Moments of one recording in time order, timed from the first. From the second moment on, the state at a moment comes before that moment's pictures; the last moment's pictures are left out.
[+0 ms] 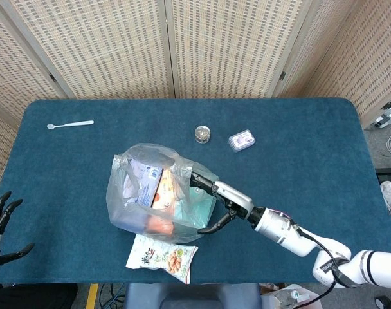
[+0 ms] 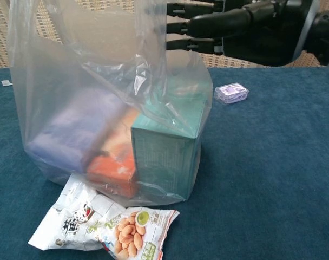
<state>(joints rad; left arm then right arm) -0.02 -0.99 -0.03 -1.76 1.54 1.57 0.02 0.87 -1.21 0.07 -1.75 -1.69 1.01 1.38</state>
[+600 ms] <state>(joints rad) 0.00 -0.97 -0.03 -1.76 1.54 1.59 0.01 0.95 -1.32 0.14 -1.68 -1.56 0.93 1.35</state>
